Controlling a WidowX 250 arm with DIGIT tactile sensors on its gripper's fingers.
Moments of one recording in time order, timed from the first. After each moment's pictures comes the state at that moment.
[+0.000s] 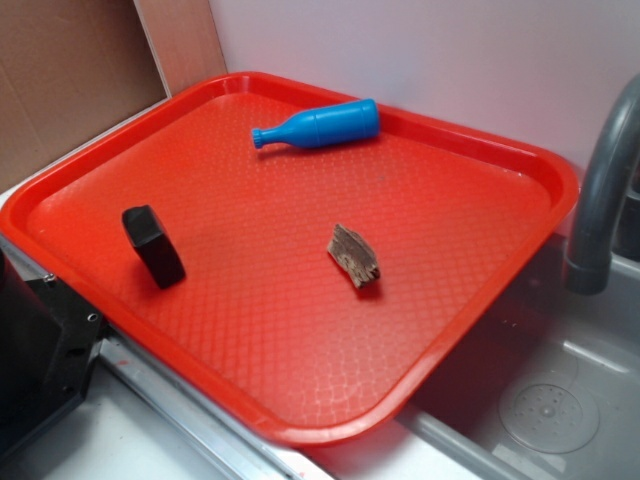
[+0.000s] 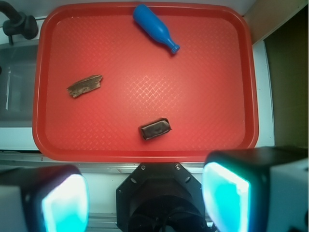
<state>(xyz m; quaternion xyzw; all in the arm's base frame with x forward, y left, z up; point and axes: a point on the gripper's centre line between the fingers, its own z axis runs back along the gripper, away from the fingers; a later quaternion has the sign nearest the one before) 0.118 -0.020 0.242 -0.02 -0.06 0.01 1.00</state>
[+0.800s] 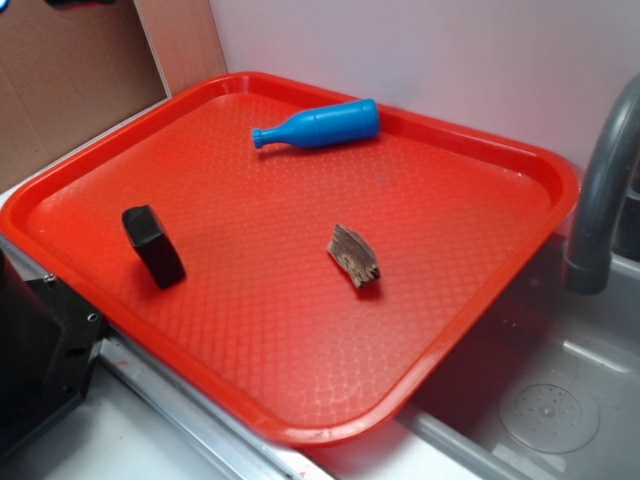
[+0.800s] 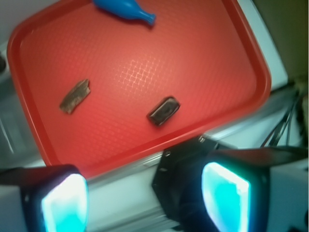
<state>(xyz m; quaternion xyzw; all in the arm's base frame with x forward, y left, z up) 0.122 -0.039 0.222 -0.06 -0.02 0.26 0.96</state>
